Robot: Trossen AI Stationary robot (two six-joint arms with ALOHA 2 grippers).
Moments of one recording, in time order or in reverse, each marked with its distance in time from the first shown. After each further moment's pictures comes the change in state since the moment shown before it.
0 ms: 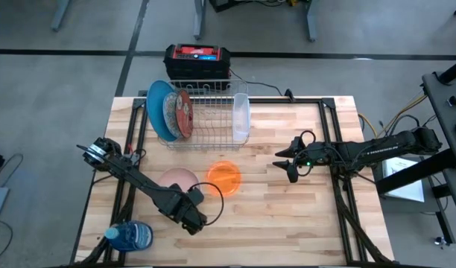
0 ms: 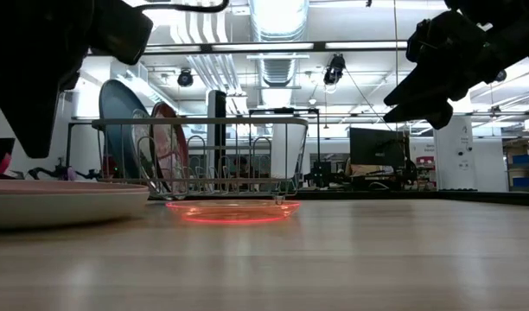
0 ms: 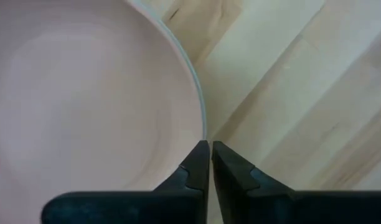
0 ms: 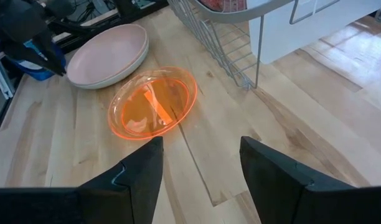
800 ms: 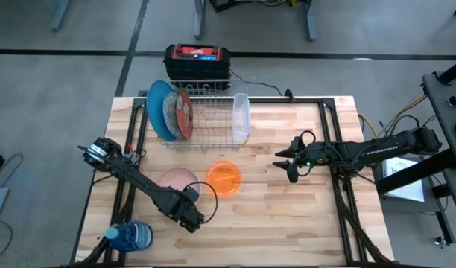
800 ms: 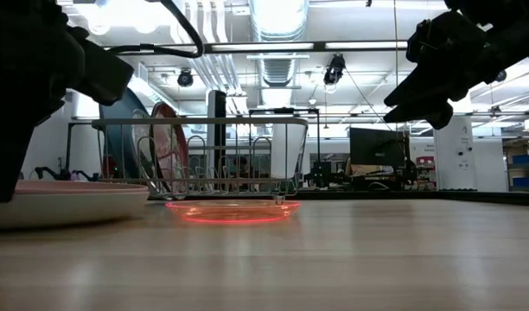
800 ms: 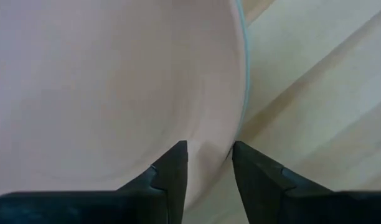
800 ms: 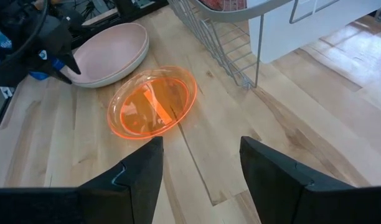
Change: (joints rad) left arm 0.000 0.000 -0.132 0.093 0.080 -0.155; right arm 0.000 0.000 -0.001 0.000 0.000 -0.002
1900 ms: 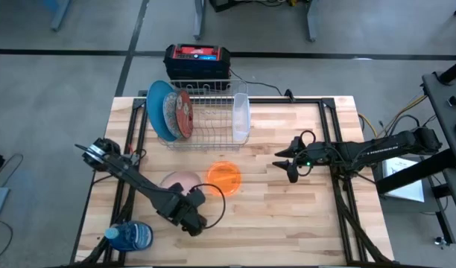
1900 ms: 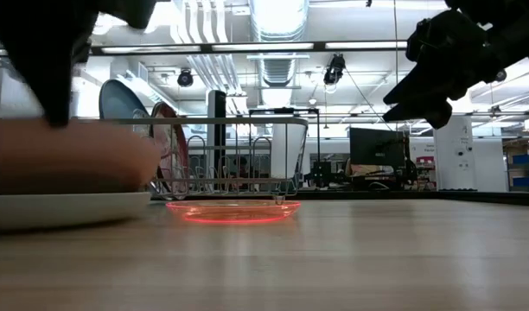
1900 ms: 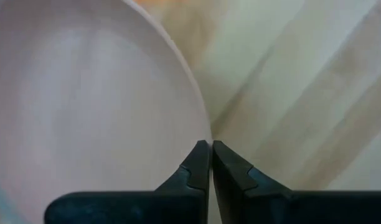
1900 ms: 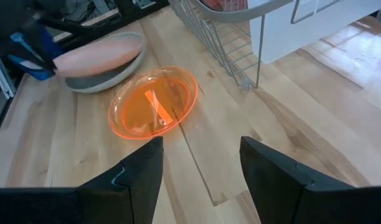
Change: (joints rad) left arm -0.010 0.000 0.190 -0.113 -0.113 0.172; right arm 0.000 0.000 0.000 0.002 -0.002 0.000
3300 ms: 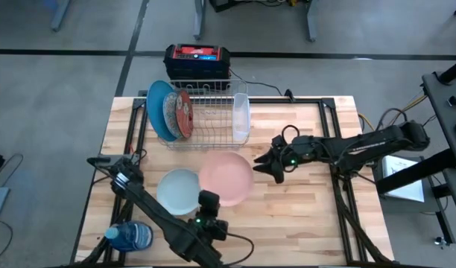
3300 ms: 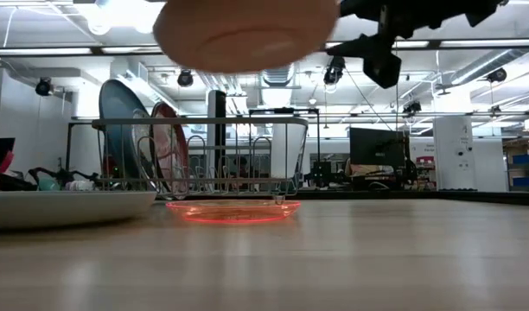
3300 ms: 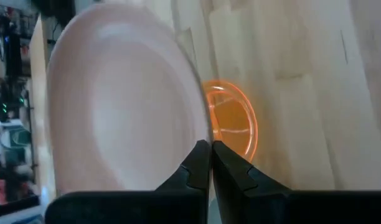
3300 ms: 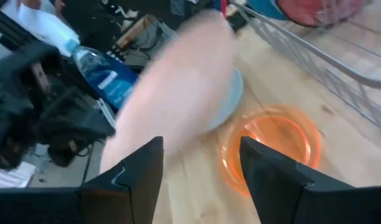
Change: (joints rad) left arm -0.106 0.398 0.799 -0.527 -0.678 0.807; right arm 0.010 0.304 0.336 0.111 -0.215 0.240
